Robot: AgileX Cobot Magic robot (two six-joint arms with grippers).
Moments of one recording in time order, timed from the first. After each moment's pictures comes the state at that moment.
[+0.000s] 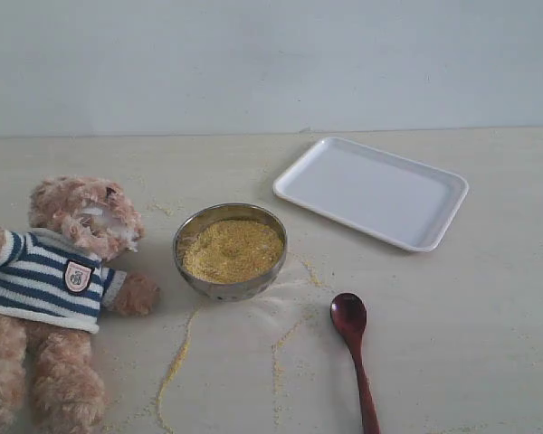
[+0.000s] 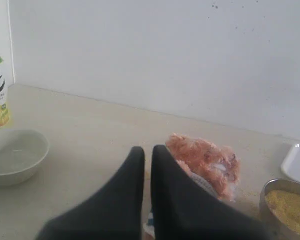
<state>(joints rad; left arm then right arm) -0.10 0.00 -0.31 0.35 0.55 -0.50 0.17 0.01 -0.04 0.12 0.09 -0.02</state>
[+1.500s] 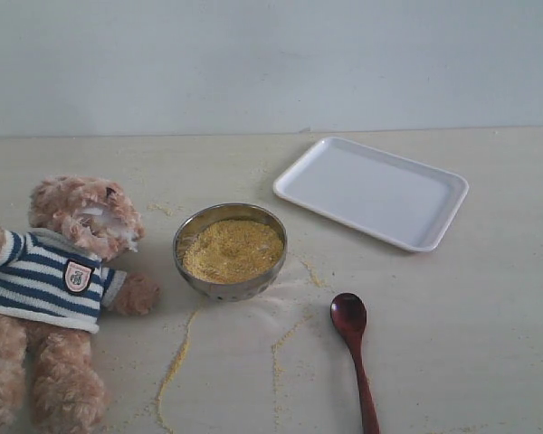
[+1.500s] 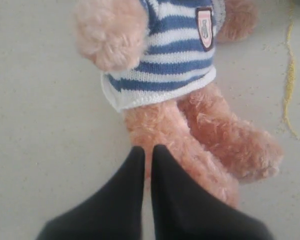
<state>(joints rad) -0.10 1.12 -0.79 -0.03 0.96 0.11 0.17 0.01 -0.04 0.12 0.09 -0.02</state>
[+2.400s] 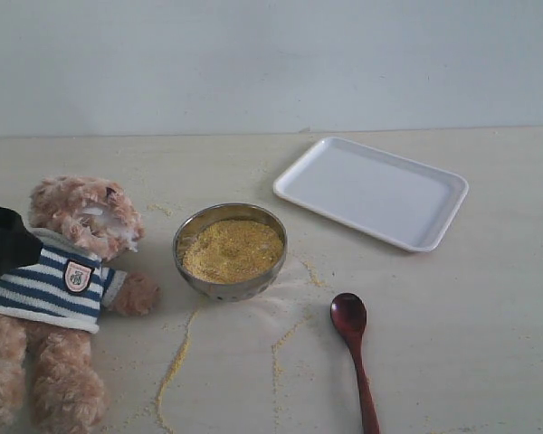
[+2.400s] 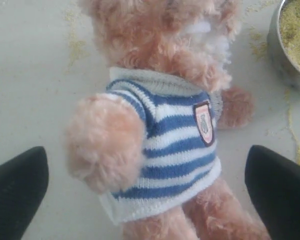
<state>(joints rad) -0.10 1.20 -0.68 -0.11 0.51 0.20 0.17 0.01 -0.04 0.12 0.09 -0.02</state>
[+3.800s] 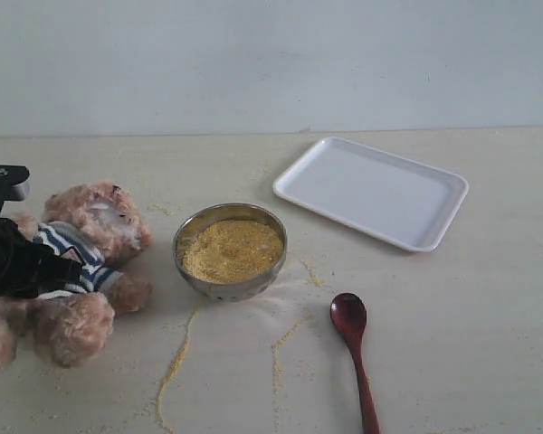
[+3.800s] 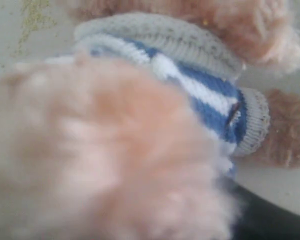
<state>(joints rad) -0.10 1.63 -0.69 -0.30 0.22 0.34 0.17 0.01 -0.04 0.12 0.08 -0.02</state>
